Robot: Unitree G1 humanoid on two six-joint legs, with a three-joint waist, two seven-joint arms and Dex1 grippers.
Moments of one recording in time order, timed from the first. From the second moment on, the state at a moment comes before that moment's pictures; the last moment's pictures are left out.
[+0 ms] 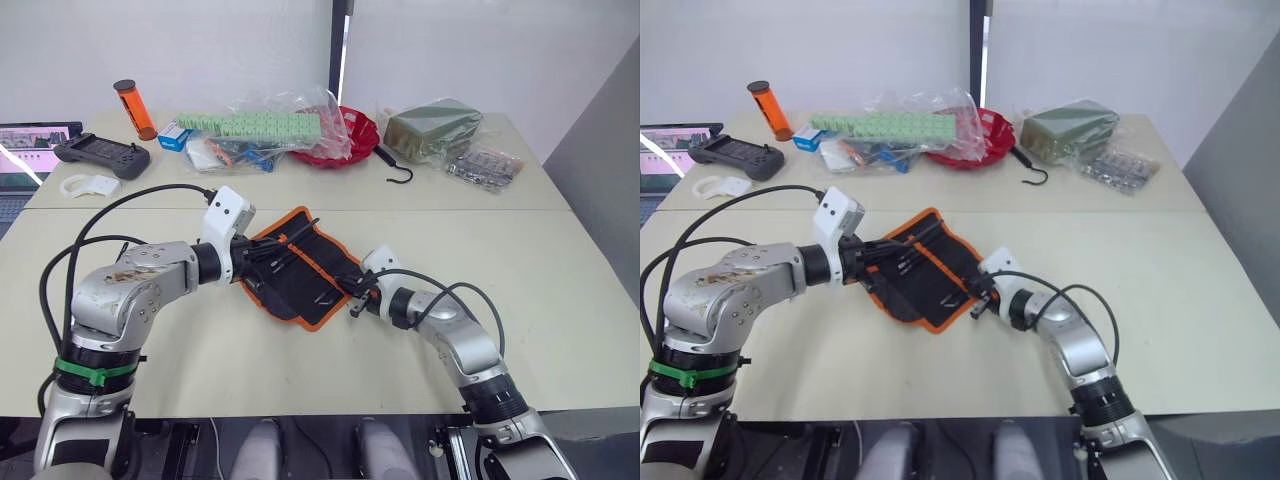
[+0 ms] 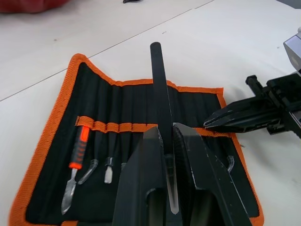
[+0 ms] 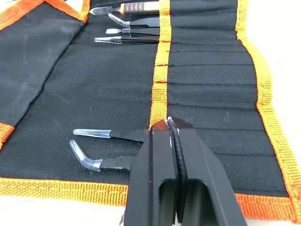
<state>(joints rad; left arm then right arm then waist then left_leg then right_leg) -0.53 0.69 0.02 -0.31 -0.58 0.99 -0.64 -0.38 -0.30 0.22 0.00 0.18 0.42 0.62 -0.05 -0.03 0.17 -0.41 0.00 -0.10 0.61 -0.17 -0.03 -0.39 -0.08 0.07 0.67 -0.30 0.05</state>
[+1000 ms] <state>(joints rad) -0.42 0.88 -0.02 -0.34 -0.54 0.98 -0.79 -0.41 -0.30 0.23 0.09 0.14 0.38 0.67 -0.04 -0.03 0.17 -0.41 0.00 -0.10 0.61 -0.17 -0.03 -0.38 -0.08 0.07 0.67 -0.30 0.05</state>
